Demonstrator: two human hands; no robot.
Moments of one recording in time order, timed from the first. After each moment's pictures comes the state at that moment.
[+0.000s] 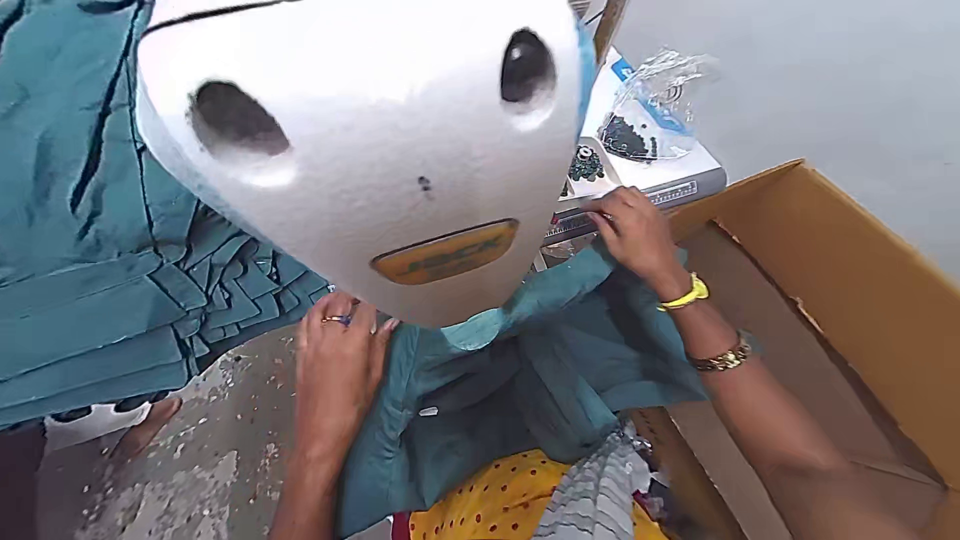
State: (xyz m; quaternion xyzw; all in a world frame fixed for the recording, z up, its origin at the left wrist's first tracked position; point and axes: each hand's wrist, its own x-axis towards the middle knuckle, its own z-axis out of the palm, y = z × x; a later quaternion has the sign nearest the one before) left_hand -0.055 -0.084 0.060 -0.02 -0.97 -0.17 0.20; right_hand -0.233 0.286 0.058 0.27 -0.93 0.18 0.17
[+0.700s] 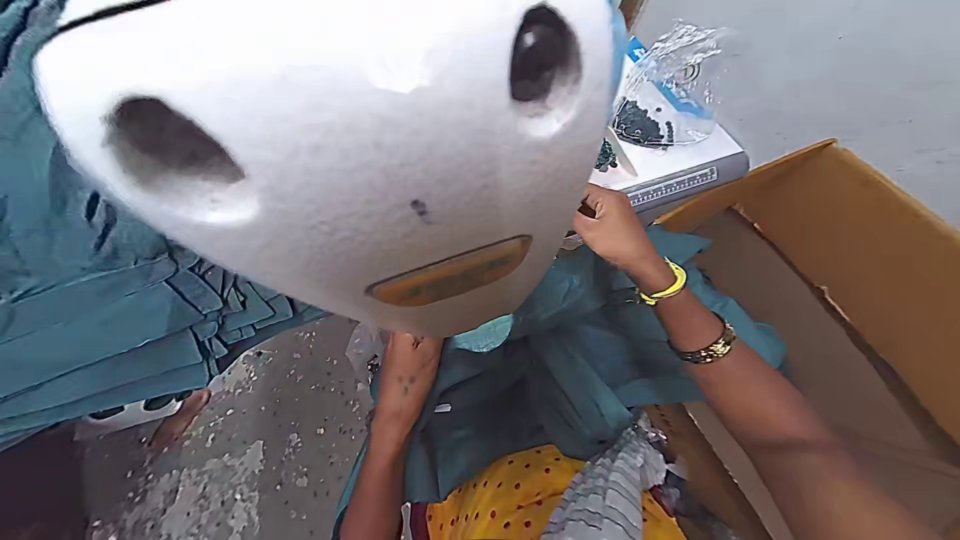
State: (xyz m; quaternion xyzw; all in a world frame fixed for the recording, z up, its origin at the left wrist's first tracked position) left_hand -0.071 -0.021 0.066 0.16 -0.83 -0.52 0.08; right_hand -0.218 0.226 0.078 0.20 -0.84 0.50 0.04
